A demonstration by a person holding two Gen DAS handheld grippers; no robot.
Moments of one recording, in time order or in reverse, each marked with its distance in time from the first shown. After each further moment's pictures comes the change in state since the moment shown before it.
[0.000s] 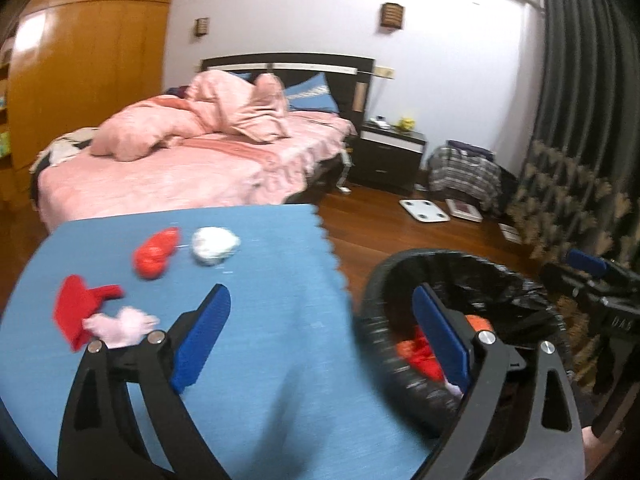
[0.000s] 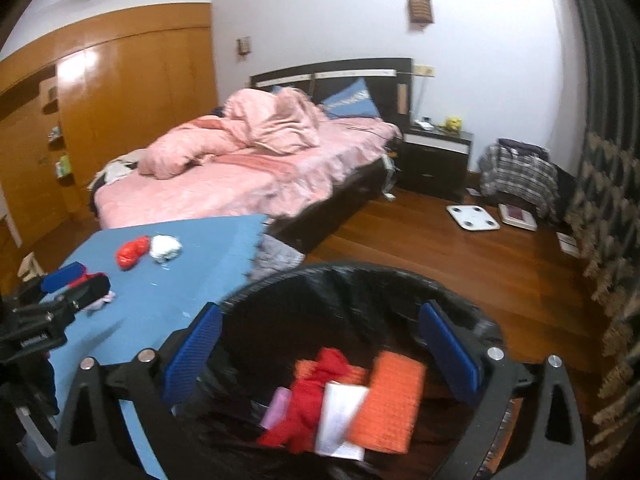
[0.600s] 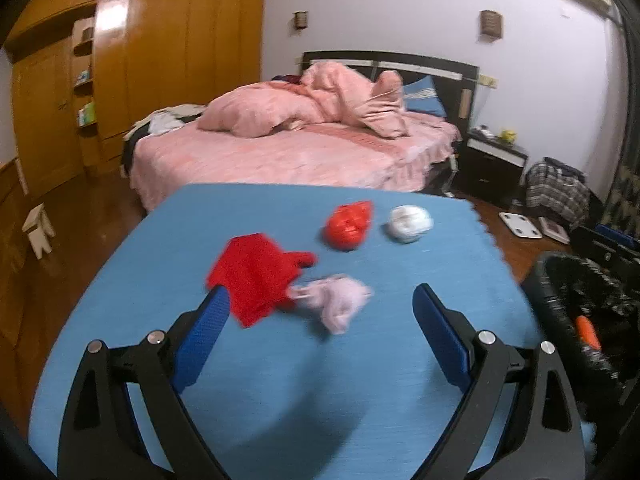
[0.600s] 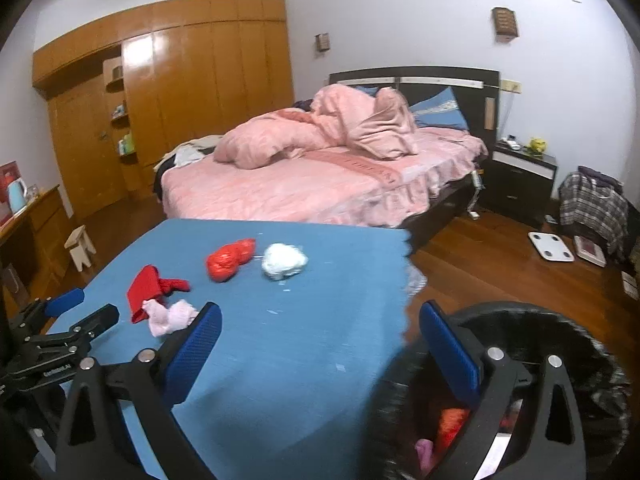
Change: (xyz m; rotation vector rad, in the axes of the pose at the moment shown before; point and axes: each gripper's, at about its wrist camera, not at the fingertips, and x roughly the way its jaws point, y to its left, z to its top) left arm -0.035 0.156 -0.031 -0.127 0.013 0.321; right arm 0.068 0.165 0.013 -0.121 -0.001 0.226
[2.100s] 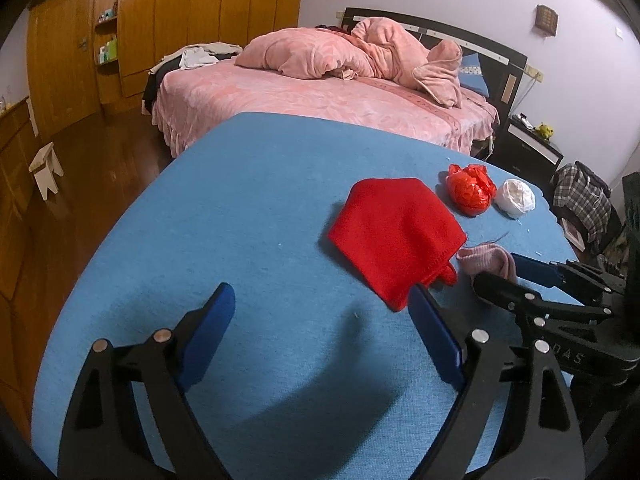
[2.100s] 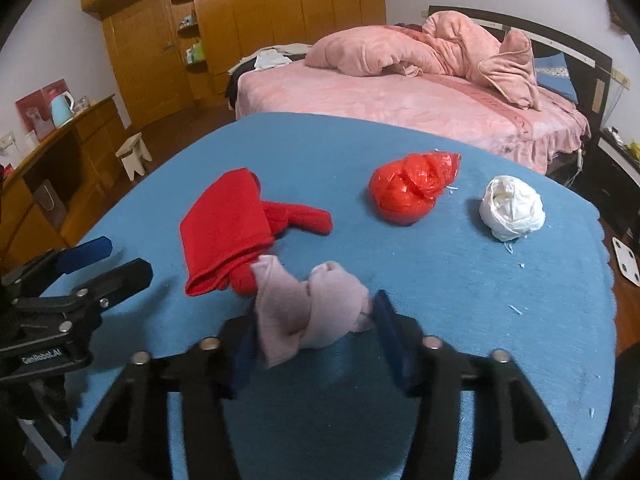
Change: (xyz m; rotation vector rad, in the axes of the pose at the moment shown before) left arm 0.061 0.115 -0.017 -0.124 0.169 0.022; right arm 0.139 0.150 -0.037 -0.177 0.288 0.225
